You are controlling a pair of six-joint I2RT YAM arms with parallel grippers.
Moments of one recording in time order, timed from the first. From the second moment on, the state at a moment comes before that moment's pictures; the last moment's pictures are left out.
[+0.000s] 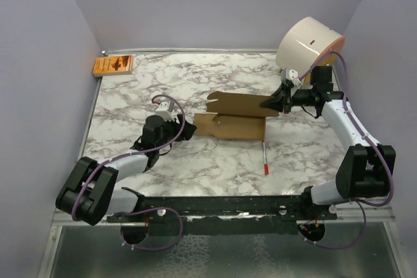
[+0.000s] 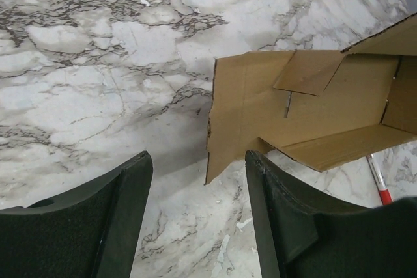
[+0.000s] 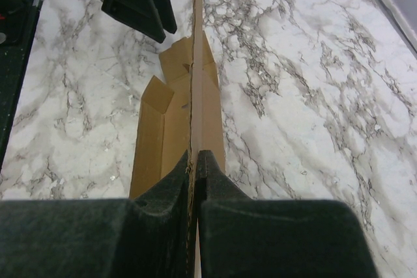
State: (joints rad) left arm -0.41 1.27 0.35 0.56 0.17 -0.51; right arm 0.00 1.45 1.09 -0.47 -1.32 -0.88
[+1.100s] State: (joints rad) left arm -0.40 1.40 0.42 0.80 0.45 -0.56; right arm 0.00 1.45 1.06 -0.38 -1.32 -0.82
